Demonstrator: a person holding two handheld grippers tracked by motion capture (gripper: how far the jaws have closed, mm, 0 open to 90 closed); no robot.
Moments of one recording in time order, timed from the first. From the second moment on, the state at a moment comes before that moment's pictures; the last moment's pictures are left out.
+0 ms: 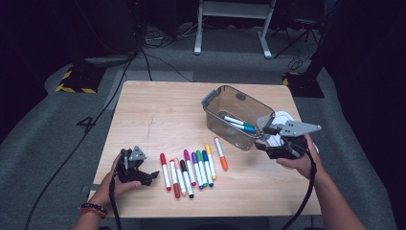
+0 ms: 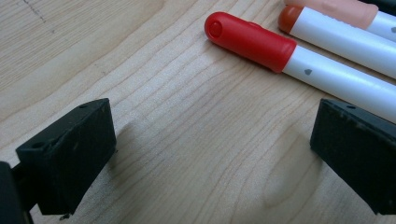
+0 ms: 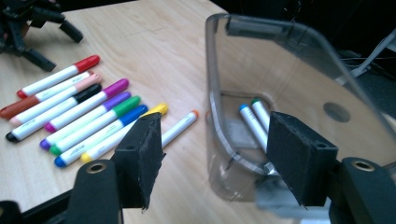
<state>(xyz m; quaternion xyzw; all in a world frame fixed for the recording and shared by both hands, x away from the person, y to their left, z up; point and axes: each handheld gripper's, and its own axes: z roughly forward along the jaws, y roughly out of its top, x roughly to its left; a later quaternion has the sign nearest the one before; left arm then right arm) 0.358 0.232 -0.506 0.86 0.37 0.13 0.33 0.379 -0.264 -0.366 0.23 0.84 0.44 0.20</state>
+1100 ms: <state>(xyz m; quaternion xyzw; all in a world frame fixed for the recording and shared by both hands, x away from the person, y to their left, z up) 0.357 0.232 -0.506 0.86 0.37 0.13 0.33 0.410 -0.169 -0.489 0.26 0.88 0.37 0.13</state>
